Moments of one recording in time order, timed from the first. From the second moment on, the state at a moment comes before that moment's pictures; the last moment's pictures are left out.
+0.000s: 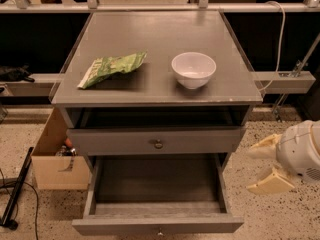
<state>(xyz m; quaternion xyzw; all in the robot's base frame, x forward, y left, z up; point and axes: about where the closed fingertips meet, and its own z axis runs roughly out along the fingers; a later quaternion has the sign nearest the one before) 0.368 -0.201 0.814 -0.57 0.78 0.11 0.23</state>
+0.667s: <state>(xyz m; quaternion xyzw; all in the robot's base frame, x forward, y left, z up) 0.368 -0.201 0.814 -0.57 0.78 0.11 0.23</state>
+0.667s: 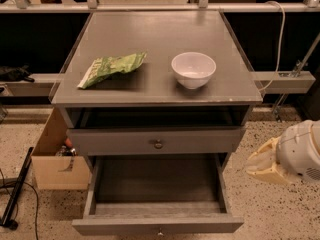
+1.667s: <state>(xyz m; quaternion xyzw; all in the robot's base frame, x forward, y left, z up) 0.347 -0.179 0.713 -0.54 0.80 0.15 0.23</state>
